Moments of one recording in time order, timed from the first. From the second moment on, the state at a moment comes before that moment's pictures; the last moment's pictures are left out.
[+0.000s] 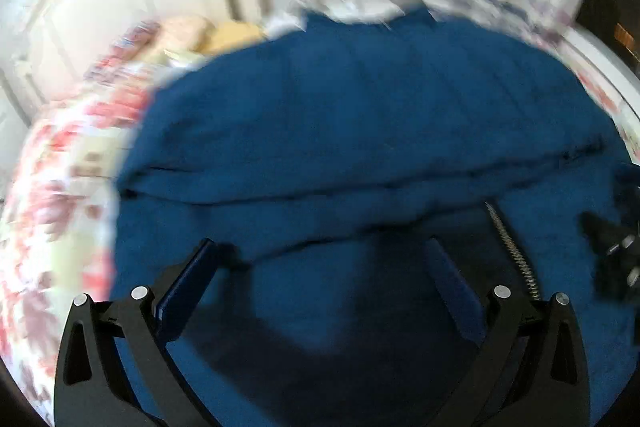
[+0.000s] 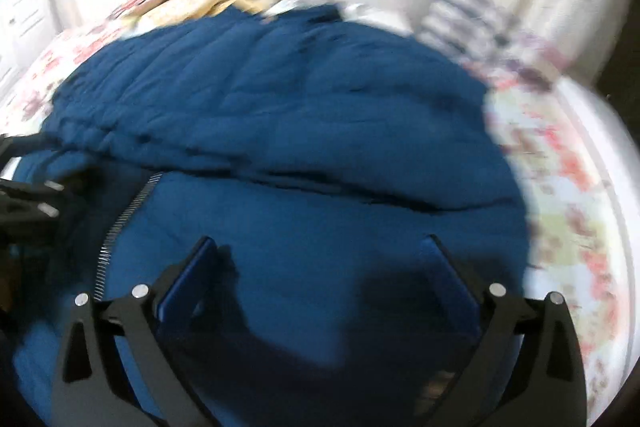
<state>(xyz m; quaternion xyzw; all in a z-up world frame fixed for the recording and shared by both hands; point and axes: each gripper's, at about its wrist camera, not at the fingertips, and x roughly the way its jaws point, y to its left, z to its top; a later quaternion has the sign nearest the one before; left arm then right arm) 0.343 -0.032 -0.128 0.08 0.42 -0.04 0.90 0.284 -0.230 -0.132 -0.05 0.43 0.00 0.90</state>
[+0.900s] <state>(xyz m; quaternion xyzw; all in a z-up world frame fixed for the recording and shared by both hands) 0.284 -0.028 -0.119 0.05 0.41 -0.04 0.91 0.255 -0.242 -0.127 -0.05 0.39 0.02 0.92</state>
